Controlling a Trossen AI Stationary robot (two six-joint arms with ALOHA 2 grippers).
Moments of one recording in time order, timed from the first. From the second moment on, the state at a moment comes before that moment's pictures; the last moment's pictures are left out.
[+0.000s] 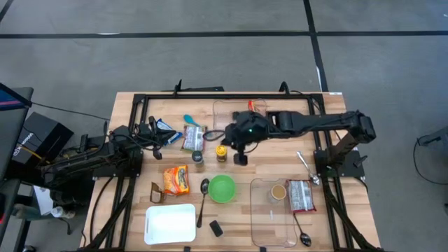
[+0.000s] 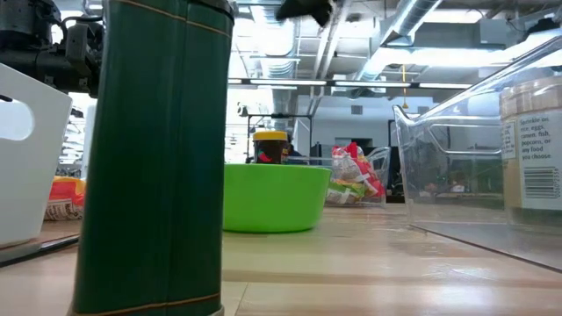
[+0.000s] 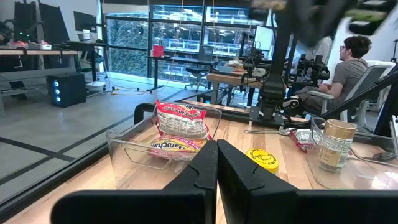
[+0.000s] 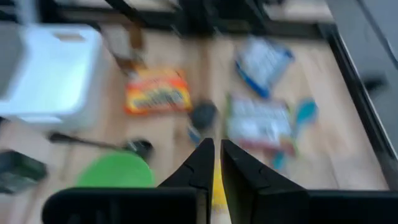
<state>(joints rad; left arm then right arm) 0.38 0.13 0.01 0.18 0.08 -0.09 0.03 1.64 1.58 -0.58 0.04 -0.06</state>
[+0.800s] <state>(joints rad) 0.38 0.13 0.01 0.18 0.07 -0.09 -0.16 1.61 1.20 -0.12 -0.12 -0.07</state>
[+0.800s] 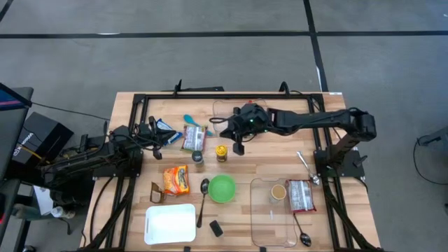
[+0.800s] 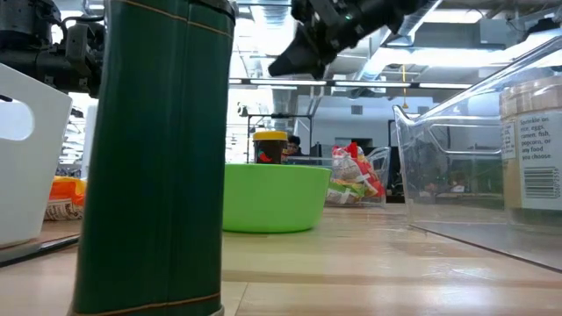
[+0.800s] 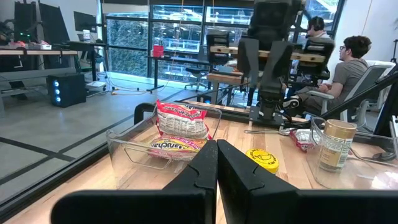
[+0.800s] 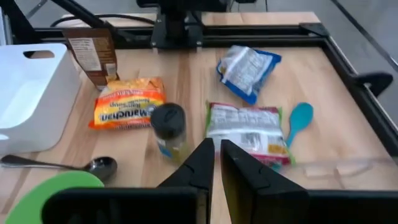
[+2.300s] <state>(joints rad) 0.38 0.13 0.01 0.18 0.08 -0.09 -0.17 1.00 0.63 0.06 -0.13 -0.03</state>
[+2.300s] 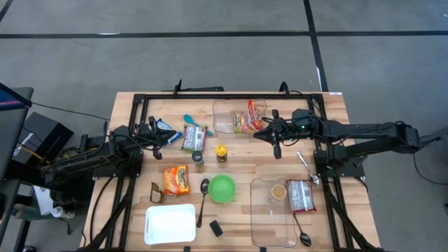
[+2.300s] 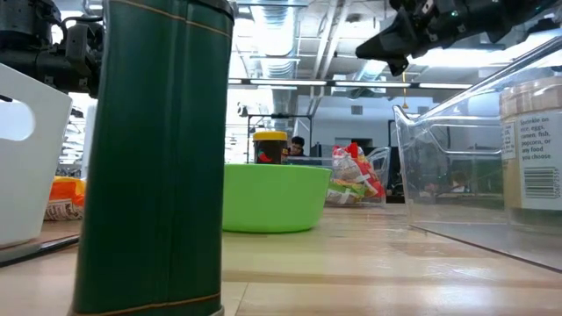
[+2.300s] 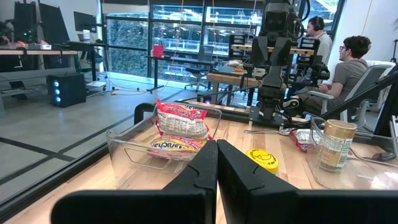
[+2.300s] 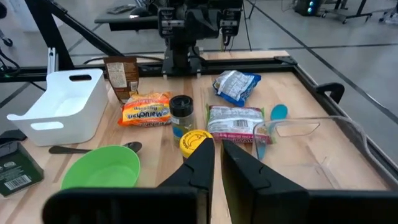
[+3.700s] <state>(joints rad) 0.16 0.36 0.01 0.37 0.16 -0.21 -0.17 1.11 0.63 0.19 -0.13 0.04</state>
